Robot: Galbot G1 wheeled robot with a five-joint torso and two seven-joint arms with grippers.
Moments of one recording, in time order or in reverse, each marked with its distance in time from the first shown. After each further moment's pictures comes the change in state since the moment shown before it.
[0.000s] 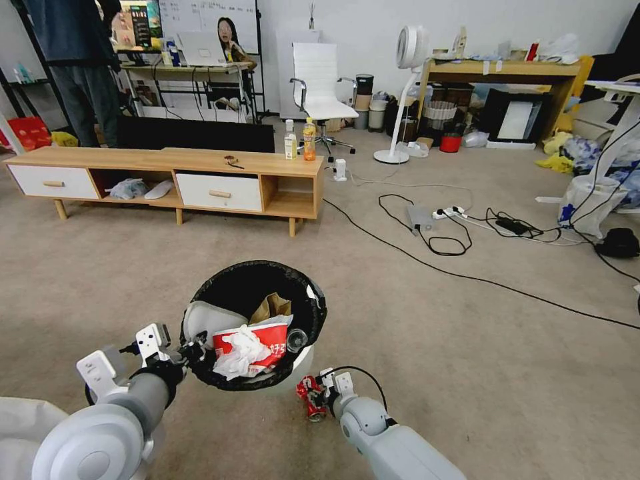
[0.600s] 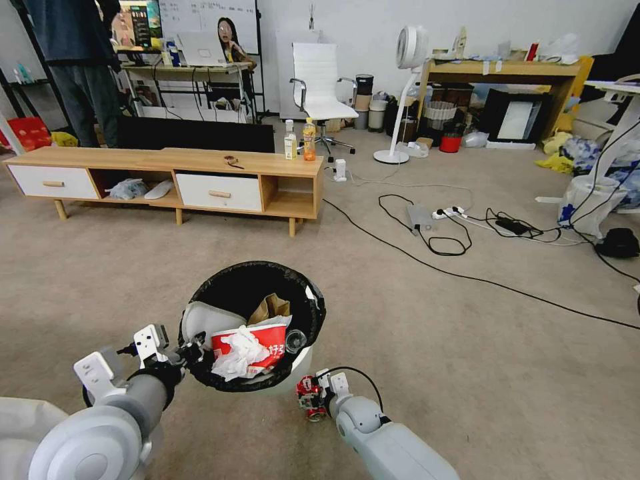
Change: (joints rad) left arm 0.013 -0.002 -0.008 -0.012 0.001 0.000 0.000; right arm 0.035 0.059 -0.005 -0.120 -0.045 0.034 -0.029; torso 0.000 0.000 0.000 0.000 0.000
